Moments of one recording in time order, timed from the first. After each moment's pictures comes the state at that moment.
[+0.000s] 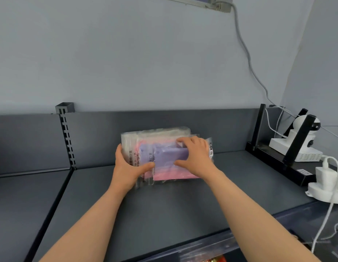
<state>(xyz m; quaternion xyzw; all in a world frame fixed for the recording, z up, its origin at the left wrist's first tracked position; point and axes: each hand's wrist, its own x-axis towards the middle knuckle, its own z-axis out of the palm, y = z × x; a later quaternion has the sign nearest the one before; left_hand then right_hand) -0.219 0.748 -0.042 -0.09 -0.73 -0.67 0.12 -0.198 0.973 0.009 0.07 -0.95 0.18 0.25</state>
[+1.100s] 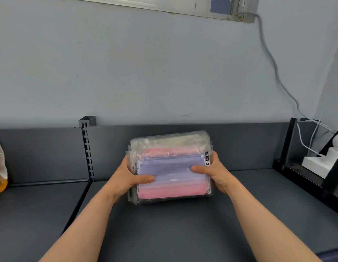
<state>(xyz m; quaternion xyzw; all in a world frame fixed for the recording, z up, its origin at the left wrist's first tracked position) -0.245 0.694 -0.012 -0.14 -0.72 -0.68 -0.02 -0.250 0.992 -0.002 0.06 -0.72 0.69 0.02</state>
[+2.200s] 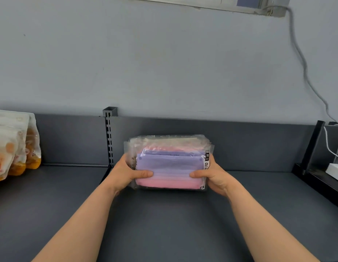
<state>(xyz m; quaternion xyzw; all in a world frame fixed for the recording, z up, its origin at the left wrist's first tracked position) -0.222 0.654 -0.020 -0.04 -0.75 -0.66 0.00 -0.246 0.951 -0.015 0.10 -0.69 0.71 -0.09</state>
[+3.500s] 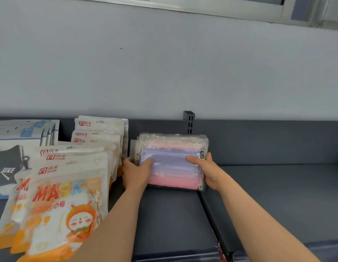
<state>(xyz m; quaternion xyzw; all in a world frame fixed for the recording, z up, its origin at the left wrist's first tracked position) -0.196 0.421 -0.031 0.16 -0.73 -0.65 0.17 -0.217 0.641 -0.013 -0.02 -0.68 0.73 -0.05</state>
